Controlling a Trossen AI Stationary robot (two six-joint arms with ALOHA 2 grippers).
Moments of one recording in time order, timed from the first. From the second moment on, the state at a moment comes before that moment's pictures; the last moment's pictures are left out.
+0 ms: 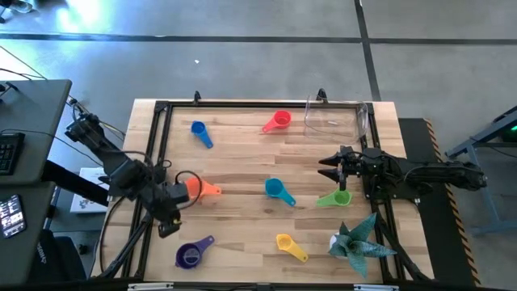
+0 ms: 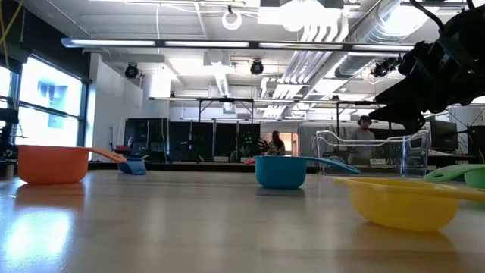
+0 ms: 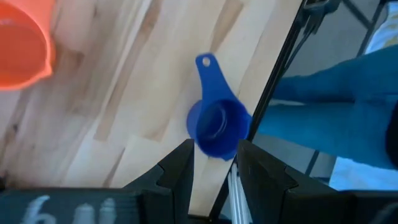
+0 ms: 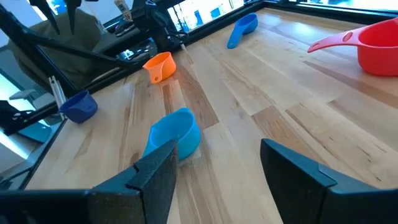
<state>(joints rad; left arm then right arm) -0.71 1.14 1.13 -1.10 0.03 -1.18 -0.13 0.27 0.01 0.02 -0.03 0.39</state>
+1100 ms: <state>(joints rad) -0.83 1.37 1.13 -1.10 0.05 -1.43 -0.13 0.27 0.01 0.02 -0.03 0.39</state>
